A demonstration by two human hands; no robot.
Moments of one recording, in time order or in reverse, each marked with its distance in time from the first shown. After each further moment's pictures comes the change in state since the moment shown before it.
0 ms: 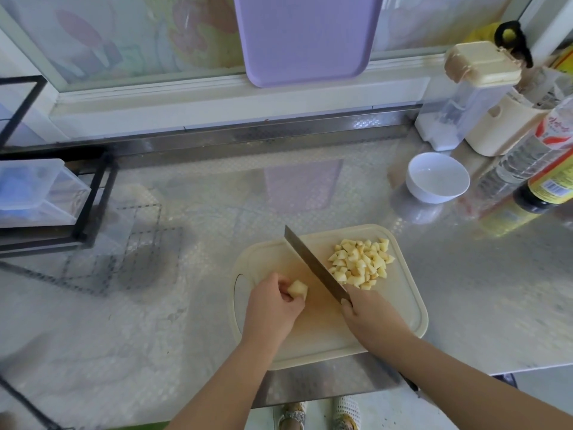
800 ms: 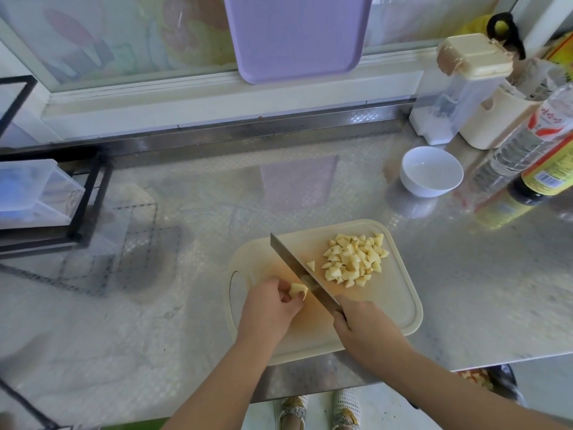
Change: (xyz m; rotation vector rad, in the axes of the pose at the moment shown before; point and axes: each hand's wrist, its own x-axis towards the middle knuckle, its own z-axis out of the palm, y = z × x) left_hand -0.003 0.000 0.002 0.096 -0.040 -0.010; right_hand -0.024 -0.003 0.011 0.020 -0.018 -0.059
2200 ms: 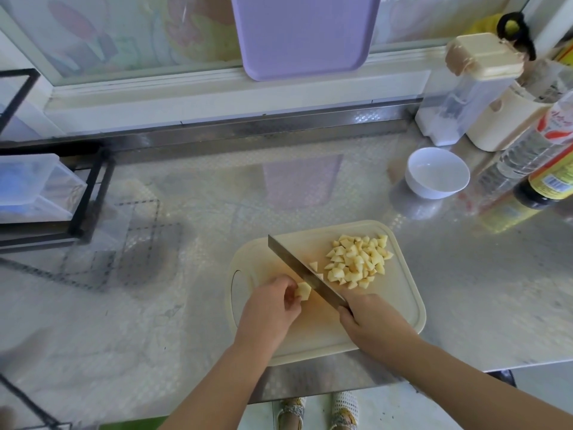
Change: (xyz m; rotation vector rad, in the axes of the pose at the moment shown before) left_hand 0.002 -0.014 0.004 0.094 -0.011 0.257; right_hand 0.012 0.012 -0.011 -0.043 -0.004 -0.089
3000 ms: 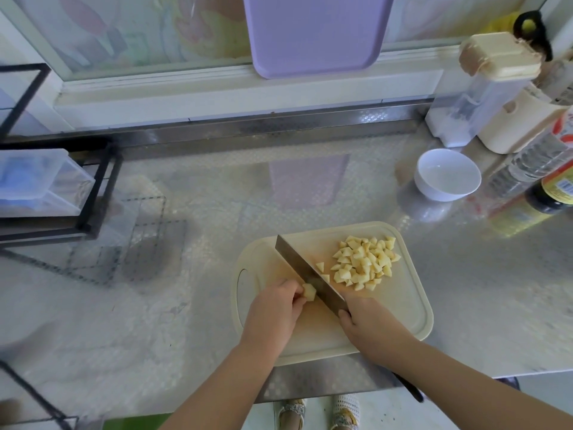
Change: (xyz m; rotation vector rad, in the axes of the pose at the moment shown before) left_hand -0.002 -0.008 0.006 0.052 0.049 0.080; right_hand 0.009 -0.007 0.008 0.022 -0.057 0.044
